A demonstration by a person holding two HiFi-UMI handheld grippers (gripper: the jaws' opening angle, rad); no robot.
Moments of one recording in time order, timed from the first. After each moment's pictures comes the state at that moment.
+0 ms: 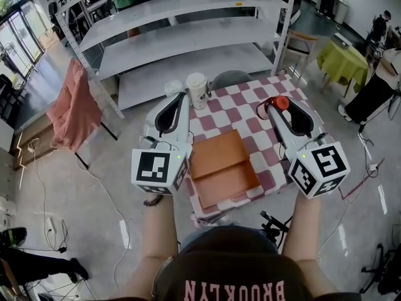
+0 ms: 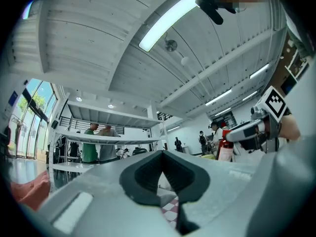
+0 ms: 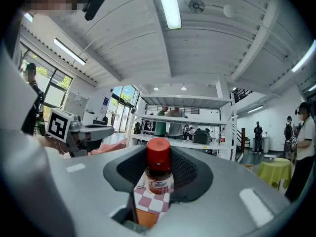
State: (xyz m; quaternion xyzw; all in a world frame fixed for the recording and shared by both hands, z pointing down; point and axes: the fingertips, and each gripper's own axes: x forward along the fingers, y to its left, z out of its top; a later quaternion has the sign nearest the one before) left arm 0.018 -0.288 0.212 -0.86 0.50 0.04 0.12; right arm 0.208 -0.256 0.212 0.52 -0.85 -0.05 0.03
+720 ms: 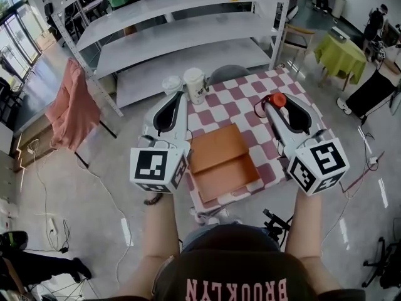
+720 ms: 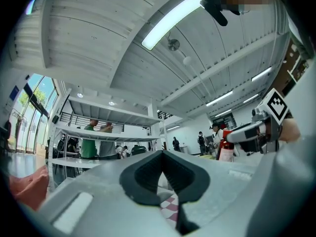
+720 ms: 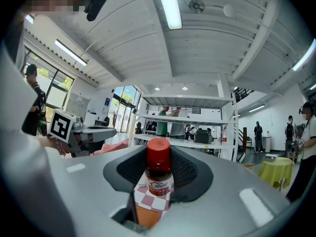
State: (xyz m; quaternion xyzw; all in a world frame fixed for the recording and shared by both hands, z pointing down) left arm 0.017 -0.280 0.215 -0.86 0.50 0.04 0.10; right arm 0.204 -0.244 0.210 0.52 -0.85 -0.05 0.03
